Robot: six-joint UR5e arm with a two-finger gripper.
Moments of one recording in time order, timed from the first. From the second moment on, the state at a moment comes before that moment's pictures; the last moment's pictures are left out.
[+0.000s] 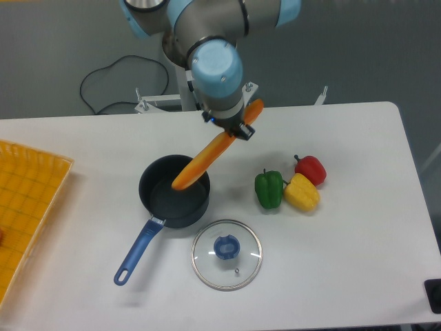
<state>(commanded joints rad) 2.38 -1.75 -1.75 -1.45 1.77 0.98</state>
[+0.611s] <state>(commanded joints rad) 2.32 -1.80 -1.73 -1.44 1.81 0.87</state>
